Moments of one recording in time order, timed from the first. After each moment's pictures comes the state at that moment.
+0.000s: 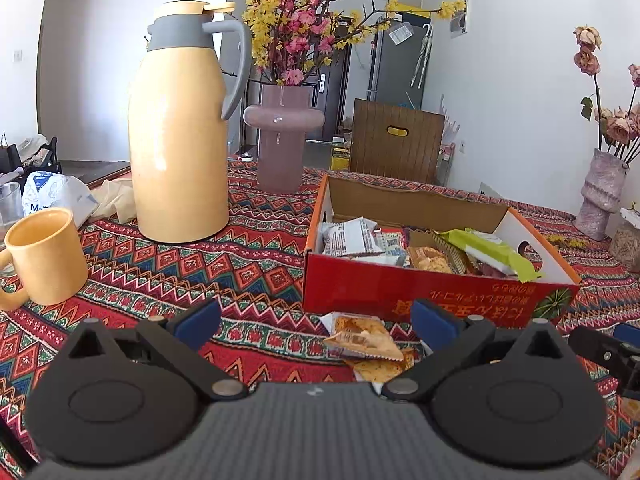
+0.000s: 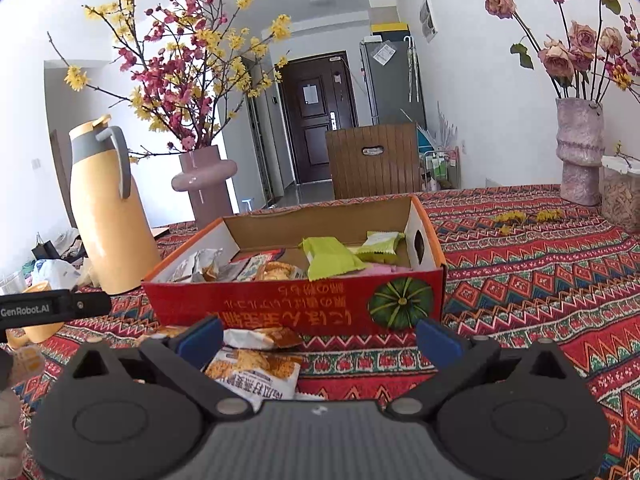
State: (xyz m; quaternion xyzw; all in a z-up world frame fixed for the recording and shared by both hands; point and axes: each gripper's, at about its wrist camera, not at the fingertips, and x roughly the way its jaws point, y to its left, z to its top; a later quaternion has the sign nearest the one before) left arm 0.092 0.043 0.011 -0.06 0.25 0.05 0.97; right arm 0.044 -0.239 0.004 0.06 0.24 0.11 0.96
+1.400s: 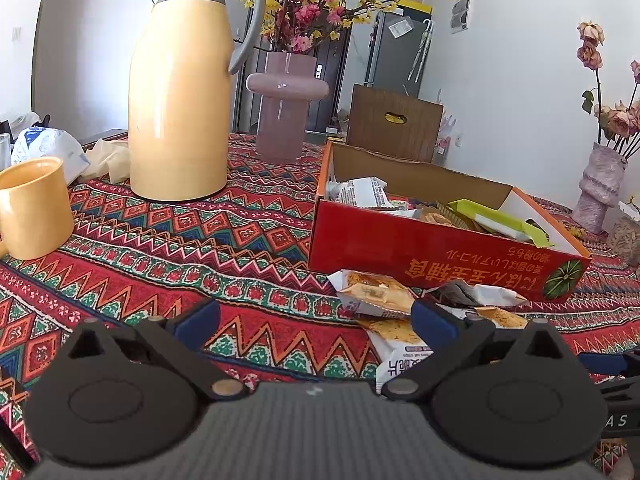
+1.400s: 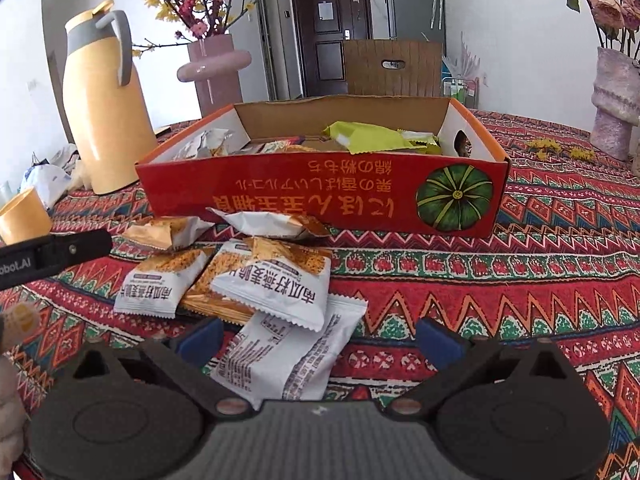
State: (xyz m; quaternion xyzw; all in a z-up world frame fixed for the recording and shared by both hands) left arm 0.090 0.056 -0.028 -0.08 0.26 0.04 0.96; right arm 0.065 -0.195 -0.044 0.00 0.36 0.12 0.92
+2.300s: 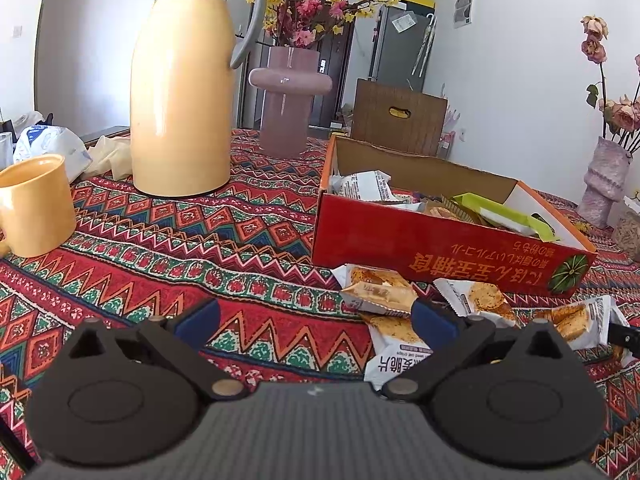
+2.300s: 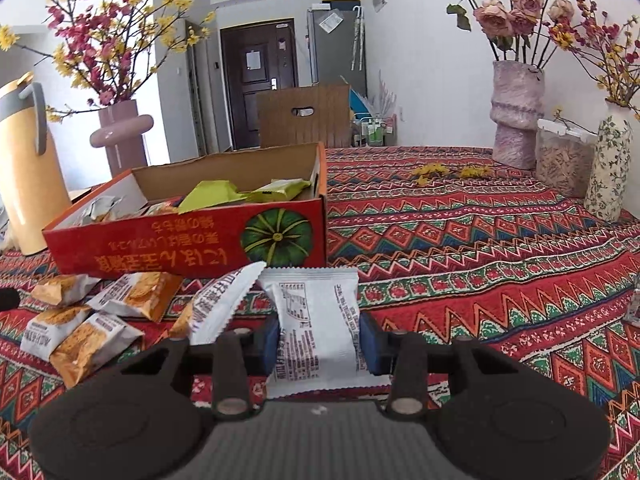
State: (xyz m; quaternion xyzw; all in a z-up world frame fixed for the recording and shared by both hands) left arm 0.092 0.054 -0.030 -0.08 0.26 0.05 0.96; right arm 0.059 -0.292 -0.037 0.03 0.29 0.02 0.96
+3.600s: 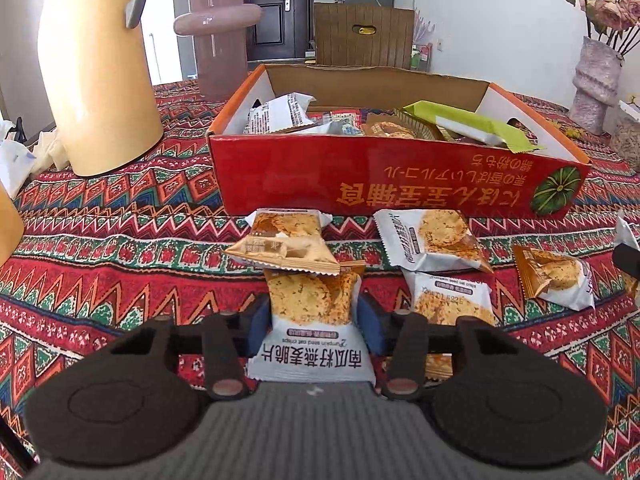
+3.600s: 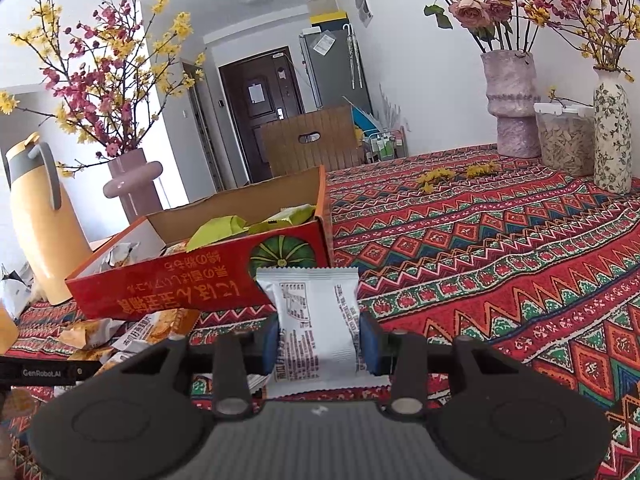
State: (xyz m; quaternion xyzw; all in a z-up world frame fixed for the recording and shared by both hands) left arm 0.134 -0.012 -0.044 0.00 0.38 0.02 0.93; right arm 0.050 -0.310 -0.041 0.10 0.25 0.05 0.96
